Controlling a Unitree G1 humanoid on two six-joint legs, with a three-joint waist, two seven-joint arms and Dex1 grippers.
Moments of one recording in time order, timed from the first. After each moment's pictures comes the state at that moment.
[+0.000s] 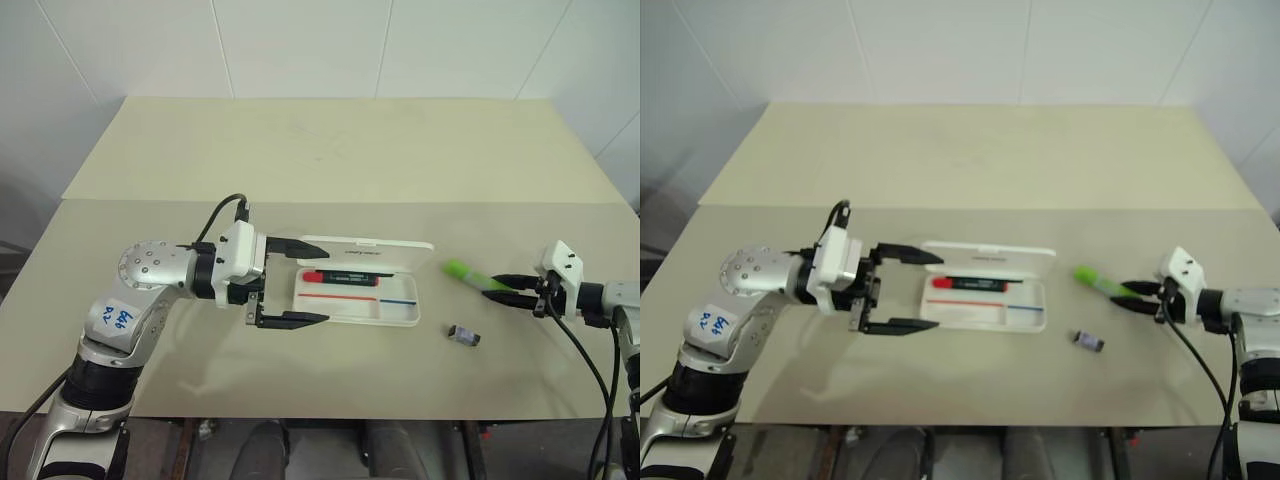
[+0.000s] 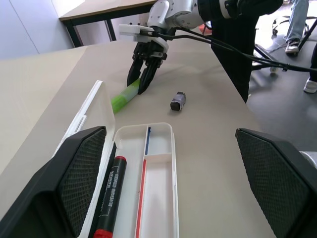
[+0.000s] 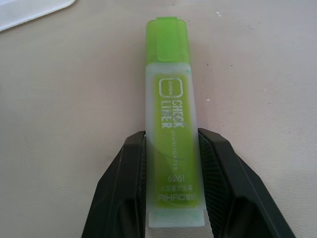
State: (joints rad) left arm -0.47 0.64 -0.06 -0.31 -0.48 0.33 -1.15; right arm -0.48 -0.89 -0.10 0.79 0.20 -0.16 1.32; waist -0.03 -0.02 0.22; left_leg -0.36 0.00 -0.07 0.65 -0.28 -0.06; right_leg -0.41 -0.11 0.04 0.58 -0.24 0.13
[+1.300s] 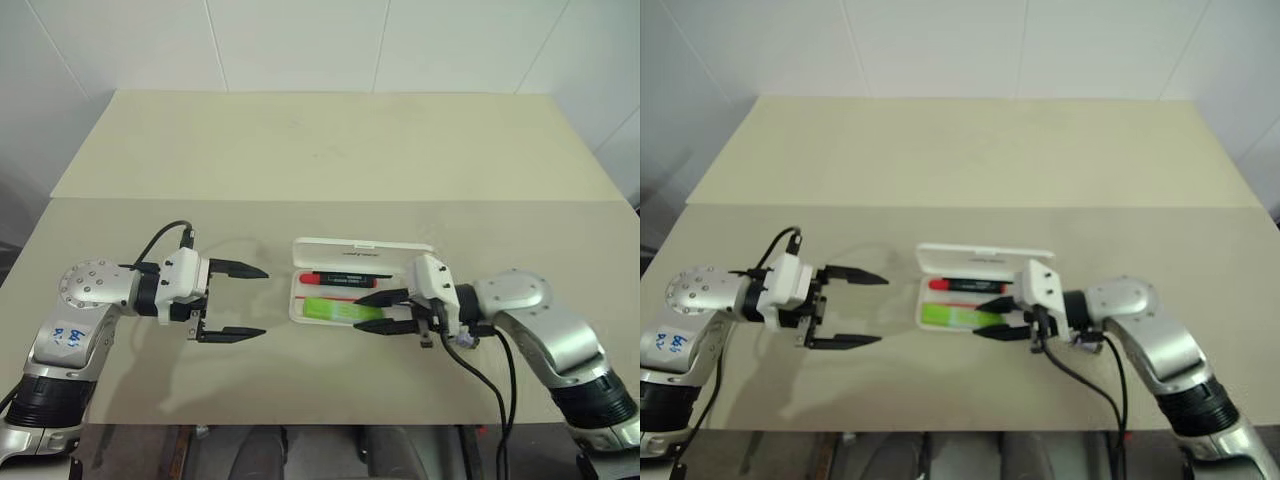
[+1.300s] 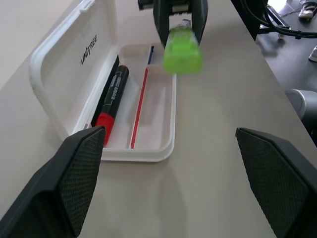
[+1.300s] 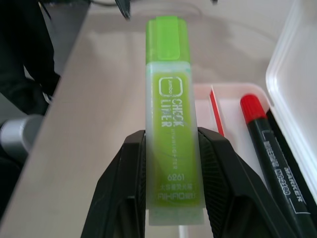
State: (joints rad) left arm -0.30 0.81 0.05 -0.15 -0.45 0.13 -1.29; right arm -0.41 -0.69 0.24 -0.25 0.38 0.36 1.18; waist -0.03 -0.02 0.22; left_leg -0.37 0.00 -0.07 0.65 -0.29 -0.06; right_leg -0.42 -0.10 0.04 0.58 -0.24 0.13
